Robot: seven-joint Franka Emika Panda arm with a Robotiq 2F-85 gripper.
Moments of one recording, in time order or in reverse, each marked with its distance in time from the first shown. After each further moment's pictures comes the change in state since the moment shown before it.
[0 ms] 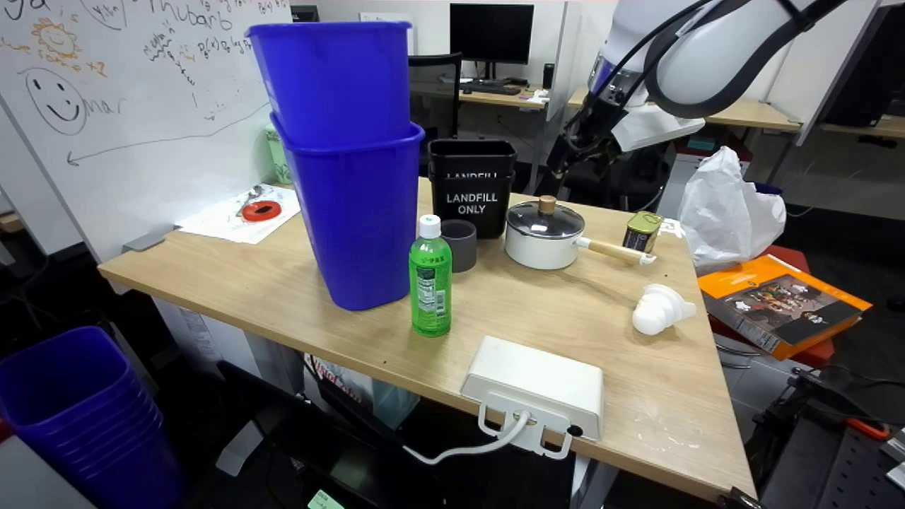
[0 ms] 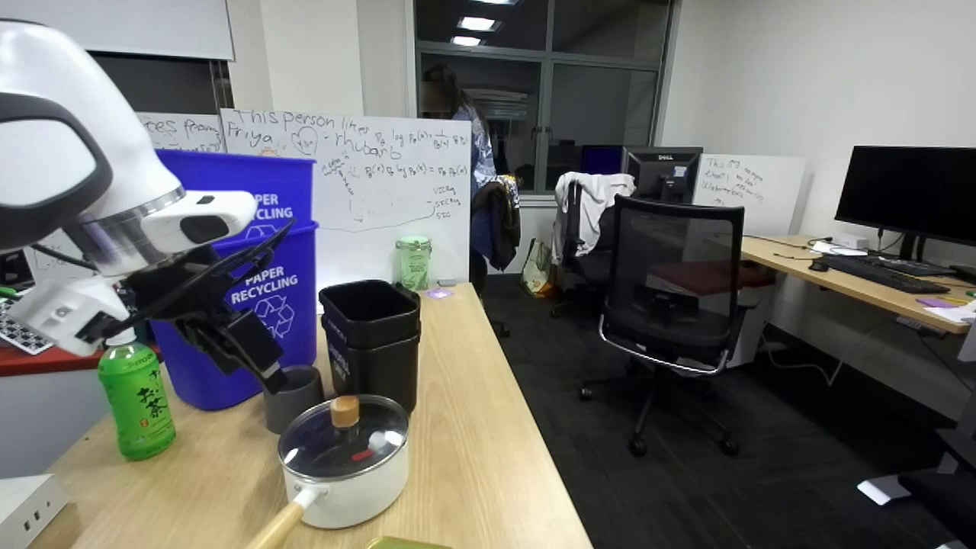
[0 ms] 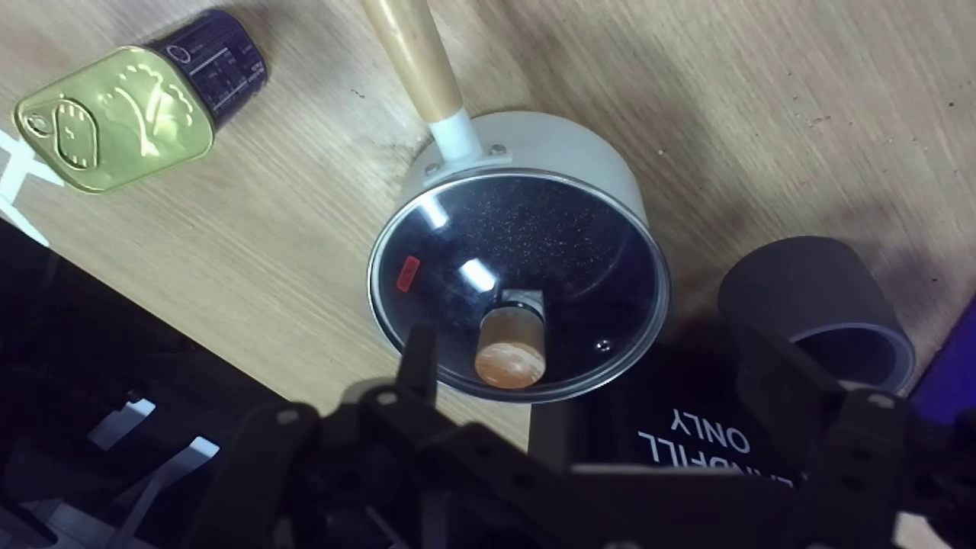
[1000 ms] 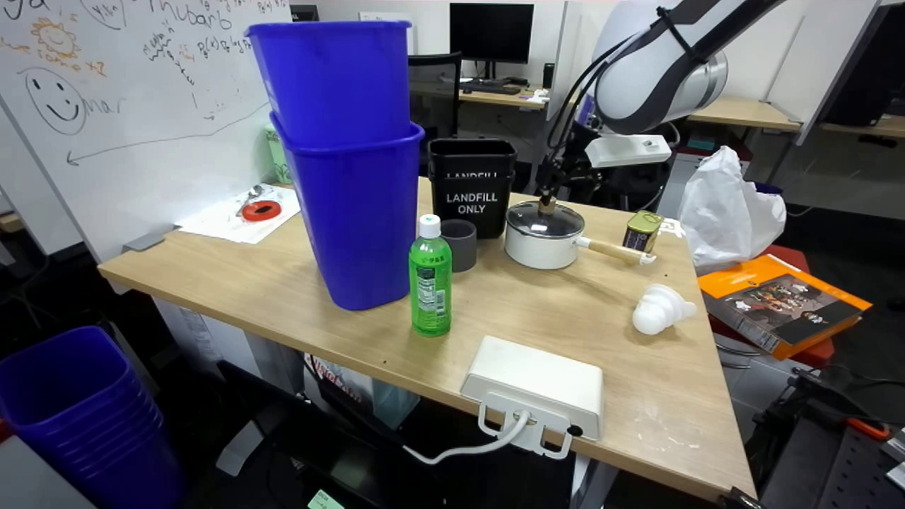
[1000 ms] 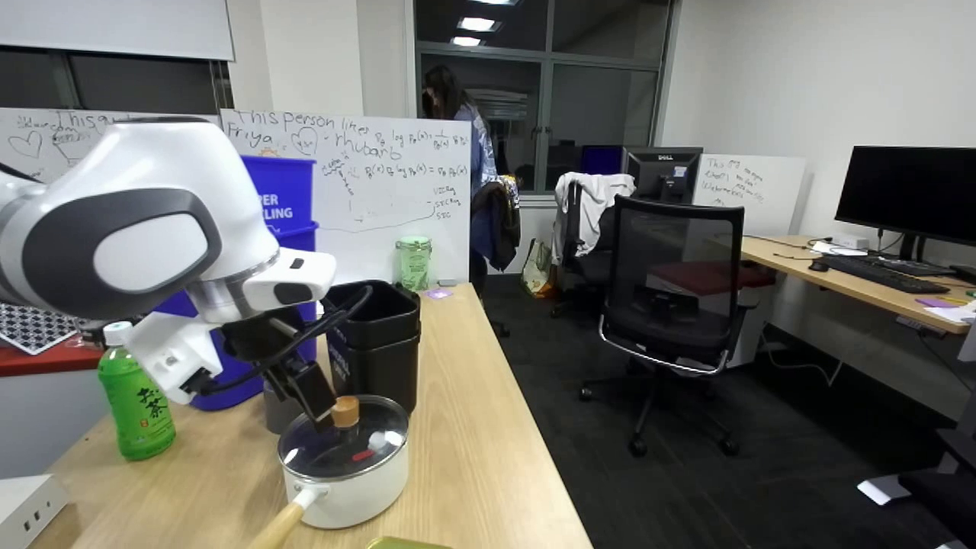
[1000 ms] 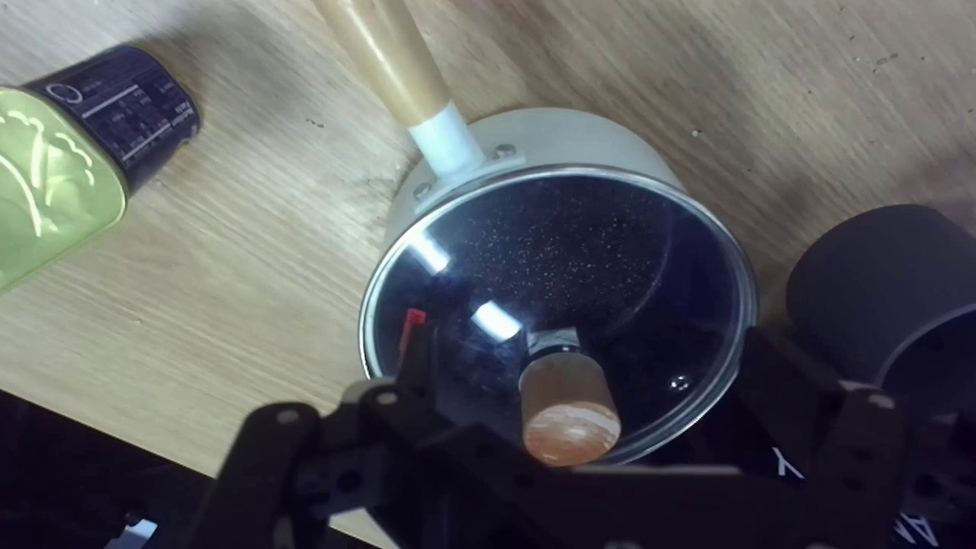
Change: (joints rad) arm -0.035 0.230 -0.016 0.172 0.281 0.000 -0.137
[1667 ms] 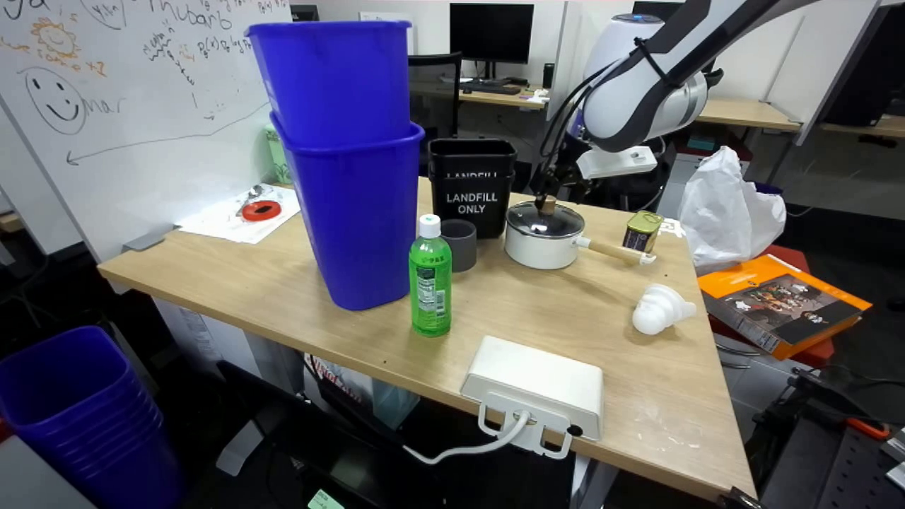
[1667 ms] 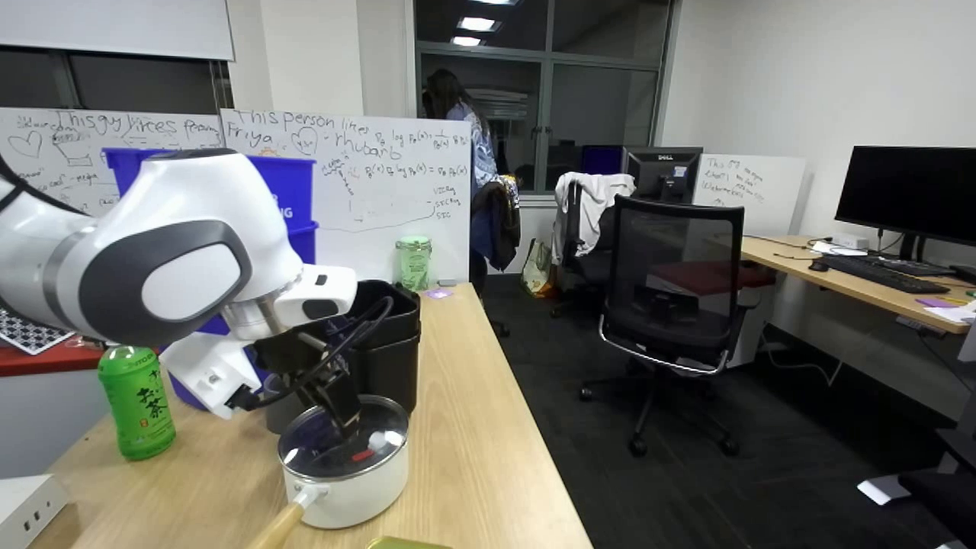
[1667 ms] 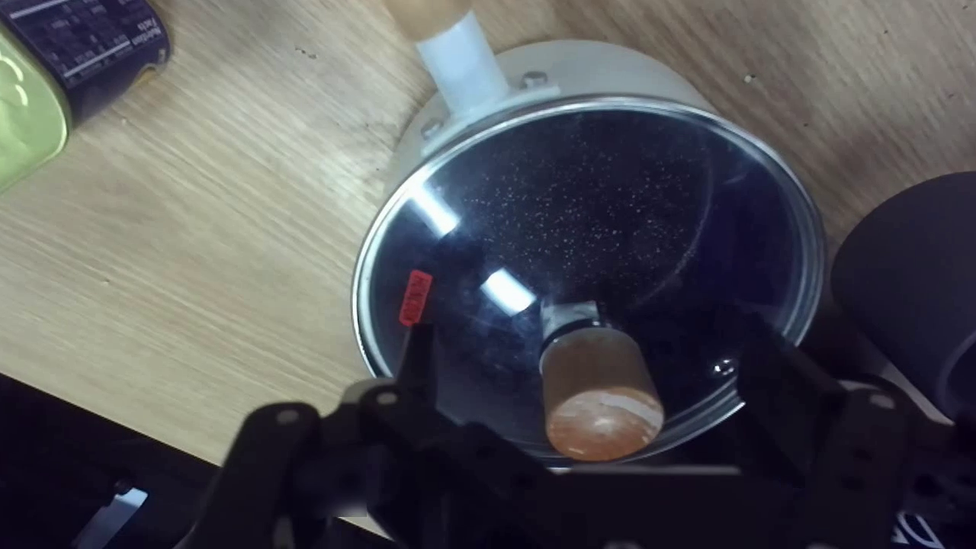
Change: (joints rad) arm -0.004 0.097 -0.013 0.068 0.002 0.066 -0.036
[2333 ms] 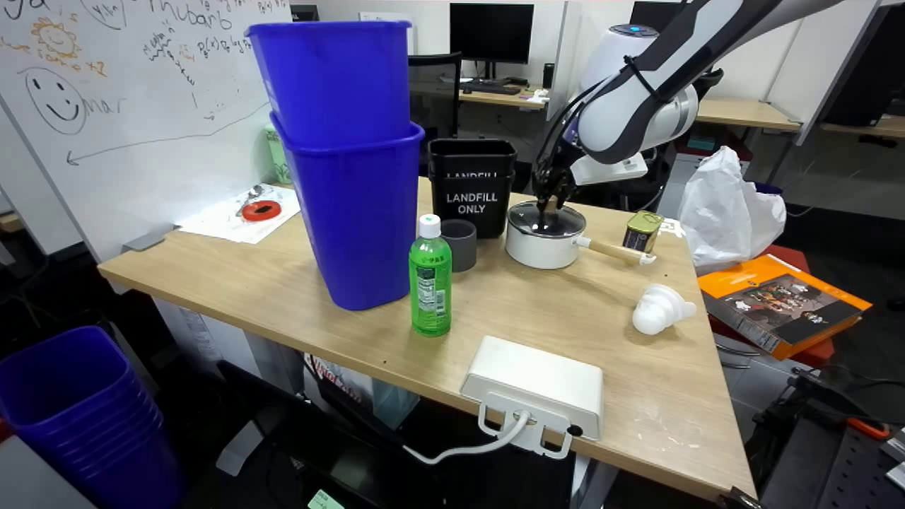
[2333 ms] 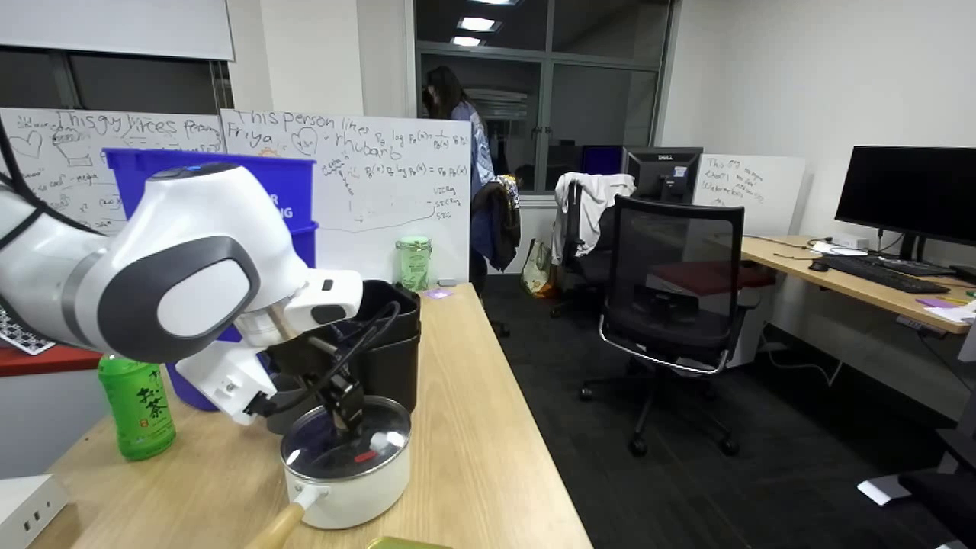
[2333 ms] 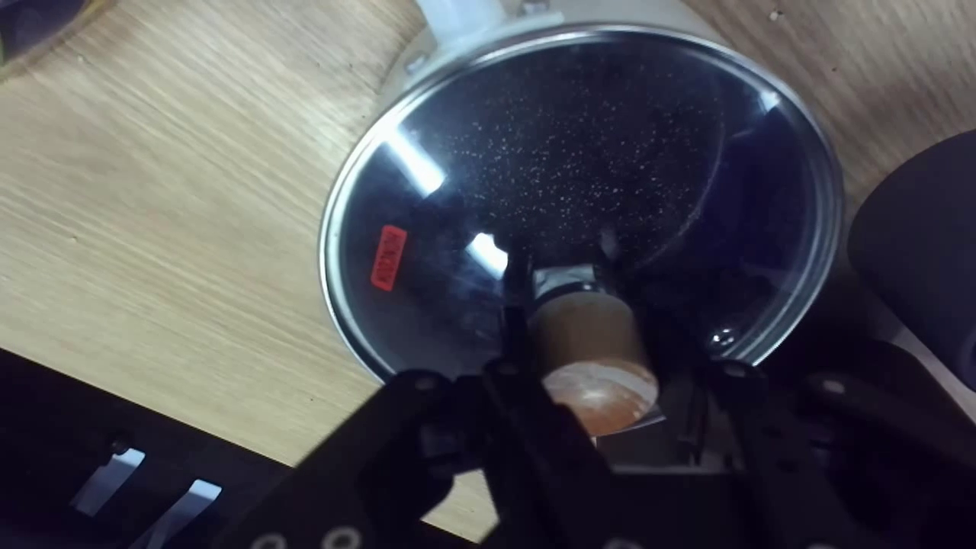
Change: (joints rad) arm 0.015 0.047 -0.018 0.024 -0.002 0.085 -0.001
